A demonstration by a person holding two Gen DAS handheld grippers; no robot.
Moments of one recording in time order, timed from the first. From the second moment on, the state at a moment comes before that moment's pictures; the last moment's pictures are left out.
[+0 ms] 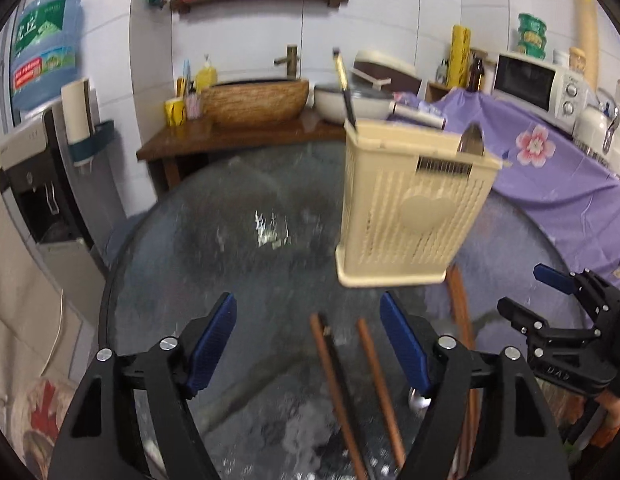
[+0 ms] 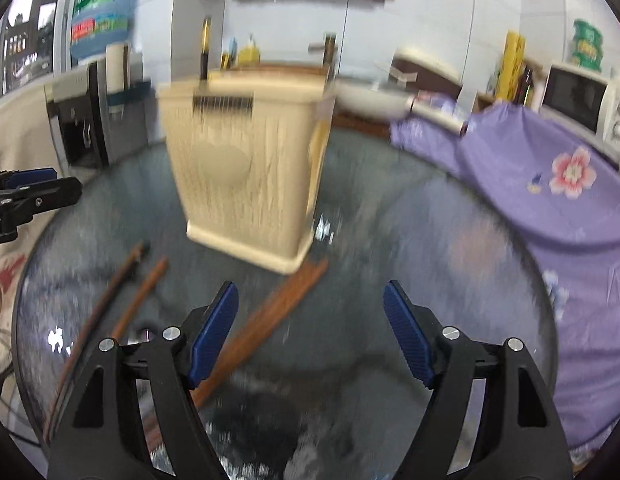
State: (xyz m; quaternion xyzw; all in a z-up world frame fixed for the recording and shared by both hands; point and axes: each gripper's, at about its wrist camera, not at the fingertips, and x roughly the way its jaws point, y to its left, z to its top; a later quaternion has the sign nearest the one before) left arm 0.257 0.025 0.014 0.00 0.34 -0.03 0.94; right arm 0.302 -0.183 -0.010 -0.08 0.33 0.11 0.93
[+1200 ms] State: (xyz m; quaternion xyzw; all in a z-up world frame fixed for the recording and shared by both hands) left arm 0.224 0.032 -0.056 -0.02 0.43 -0.05 0.90; right arm 0.277 -0.195 -0.042 -0.07 0.42 0.13 0.89
